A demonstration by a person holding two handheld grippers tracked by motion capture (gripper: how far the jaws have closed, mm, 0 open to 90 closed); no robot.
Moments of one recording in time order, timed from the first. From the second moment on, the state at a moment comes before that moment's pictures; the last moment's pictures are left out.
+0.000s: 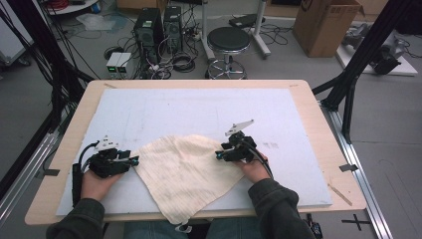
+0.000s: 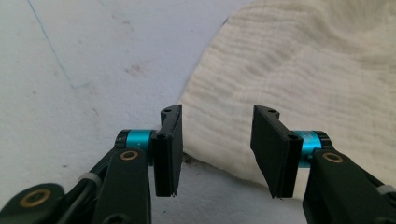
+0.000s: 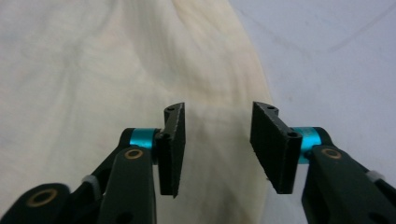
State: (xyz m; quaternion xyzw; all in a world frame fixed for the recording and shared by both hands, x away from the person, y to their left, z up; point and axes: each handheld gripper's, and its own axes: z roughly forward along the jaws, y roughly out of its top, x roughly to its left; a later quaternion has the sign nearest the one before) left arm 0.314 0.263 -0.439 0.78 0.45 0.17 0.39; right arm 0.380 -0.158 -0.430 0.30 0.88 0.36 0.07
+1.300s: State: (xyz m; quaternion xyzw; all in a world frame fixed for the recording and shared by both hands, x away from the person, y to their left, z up) left arm 0.310 0.256 -0.438 0.79 0.43 0.19 0.40; right arm 0.434 -0.093 -0.412 0.25 0.88 0.40 0.07
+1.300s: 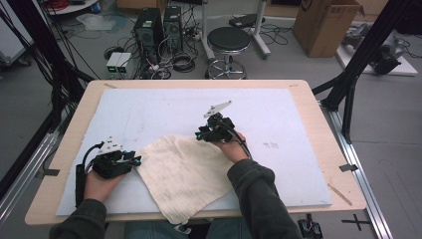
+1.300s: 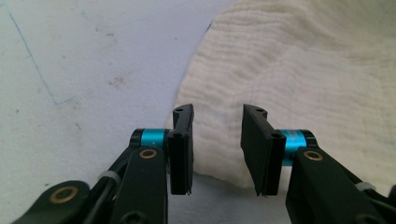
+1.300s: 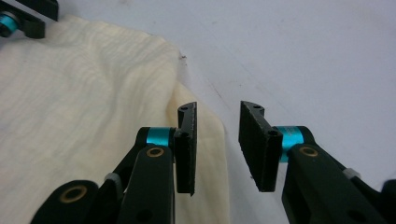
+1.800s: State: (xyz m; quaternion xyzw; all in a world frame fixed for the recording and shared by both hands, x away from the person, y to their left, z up) left arm 0.312 0.254 -0.442 0.80 0.43 0.19 0.38; right arm 0.445 -0.084 -0.425 0.26 0.90 0.36 0.05
